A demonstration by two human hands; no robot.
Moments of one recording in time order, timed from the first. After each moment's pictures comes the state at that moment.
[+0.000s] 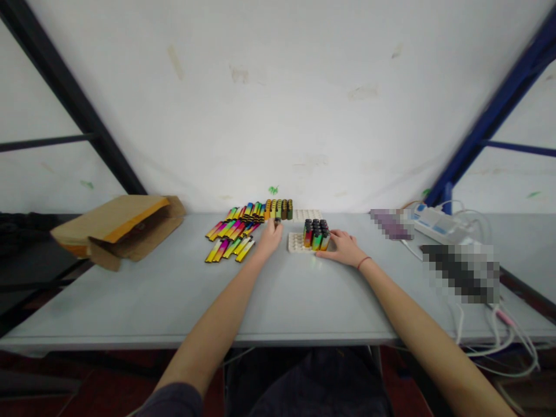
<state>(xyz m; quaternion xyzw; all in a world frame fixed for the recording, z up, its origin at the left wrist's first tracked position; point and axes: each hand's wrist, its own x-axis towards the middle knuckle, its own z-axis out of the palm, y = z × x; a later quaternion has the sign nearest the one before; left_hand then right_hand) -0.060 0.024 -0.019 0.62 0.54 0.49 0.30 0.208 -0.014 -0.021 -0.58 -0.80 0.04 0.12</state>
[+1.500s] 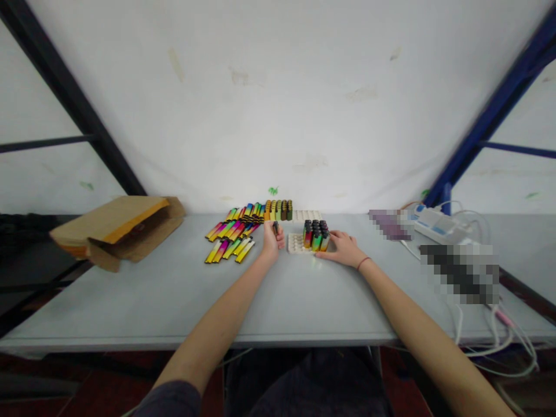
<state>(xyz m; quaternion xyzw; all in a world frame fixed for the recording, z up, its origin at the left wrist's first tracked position) -0.032 -0.004 0.010 0.30 0.42 0.59 0.62 0.208 -0.014 -0.021 -0.59 -0.80 0.04 0.11</state>
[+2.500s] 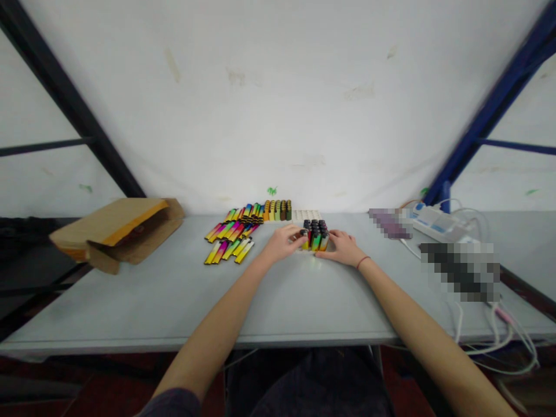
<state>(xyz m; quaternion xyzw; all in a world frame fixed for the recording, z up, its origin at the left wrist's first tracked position) -0.042 -0.010 0.008 0.84 0.32 0.40 0.17 0.206 -0.015 -0.020 -0.59 -0.80 0.04 0.12</state>
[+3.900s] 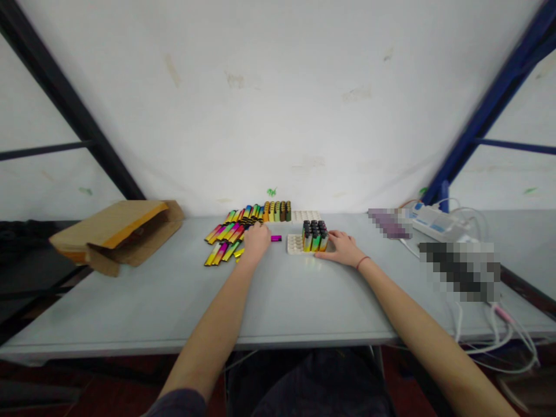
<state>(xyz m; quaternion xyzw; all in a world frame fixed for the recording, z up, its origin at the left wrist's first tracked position) -0.085 0.006 0.010 0.72 0.68 0.11 -0.04 0.206 -0.014 -0.021 -0.59 -0.80 0.04 0.12</state>
